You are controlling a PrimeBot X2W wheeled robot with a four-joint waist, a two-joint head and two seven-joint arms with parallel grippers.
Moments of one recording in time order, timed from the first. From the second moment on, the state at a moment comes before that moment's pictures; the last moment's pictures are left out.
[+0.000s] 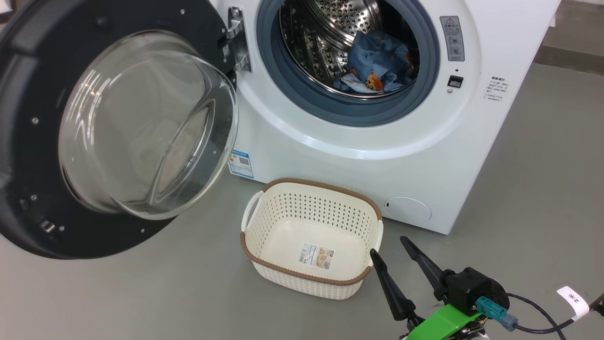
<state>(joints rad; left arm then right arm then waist) 0.24 0.04 0.28 0.10 -0.32 -0.04 -0.26 -0.11 -0.05 0.25 0.25 0.20 0.13 -0.26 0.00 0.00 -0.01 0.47</state>
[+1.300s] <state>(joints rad) -0.35 0.46 0.42 0.62 -1.11 -0.13 -0.08 -0.12 -0.05 0.24 0.25 0.19 0.13 -0.26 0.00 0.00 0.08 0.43</state>
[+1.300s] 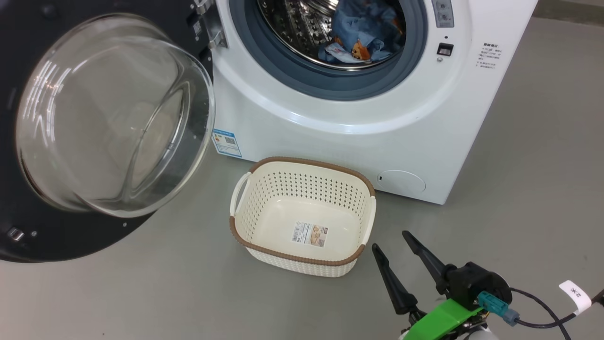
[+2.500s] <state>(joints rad) -0.54 0.53 0.54 0.77 -1.60 -0.13 0.37 -0.19 -0.06 0.22 0.23 0.15 0.13 -0.23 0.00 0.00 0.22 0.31</state>
